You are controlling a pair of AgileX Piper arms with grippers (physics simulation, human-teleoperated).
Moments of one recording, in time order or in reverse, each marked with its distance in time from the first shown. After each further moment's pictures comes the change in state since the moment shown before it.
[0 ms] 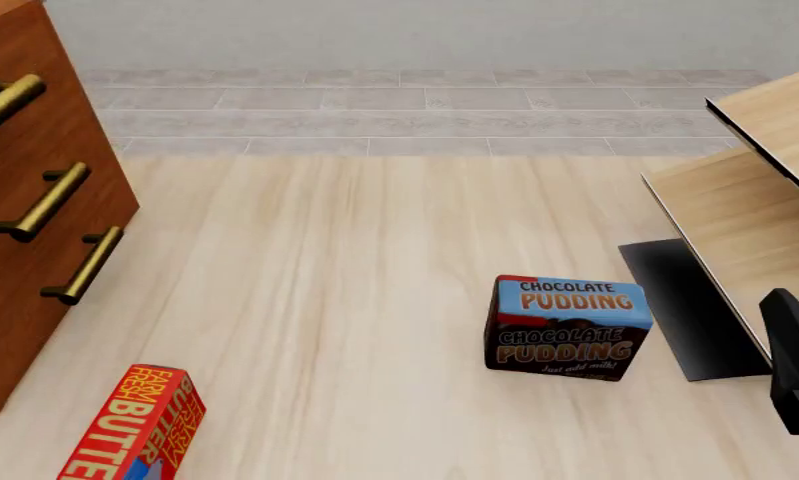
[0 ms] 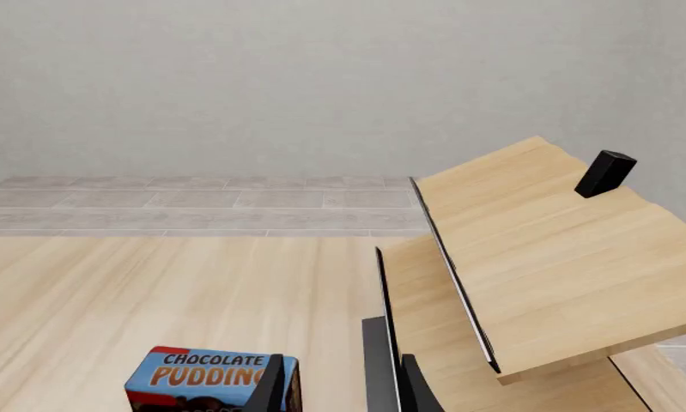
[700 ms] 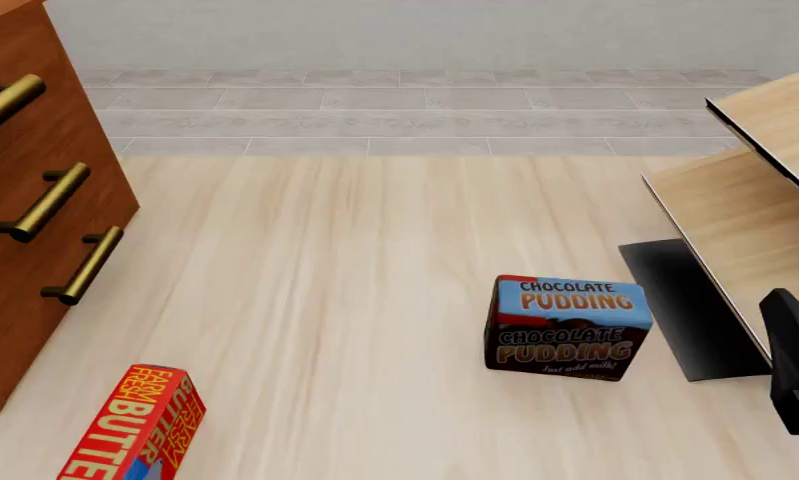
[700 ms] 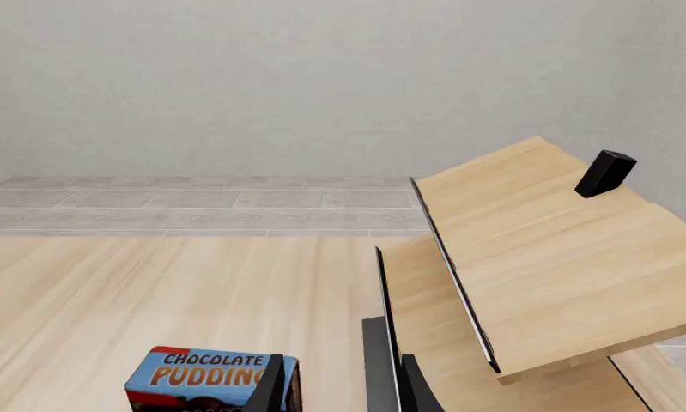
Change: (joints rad) left arm -0.076 -0.151 -0.176 0.206 -0.030; right arm 0.000 0.000 0.000 0.000 0.000
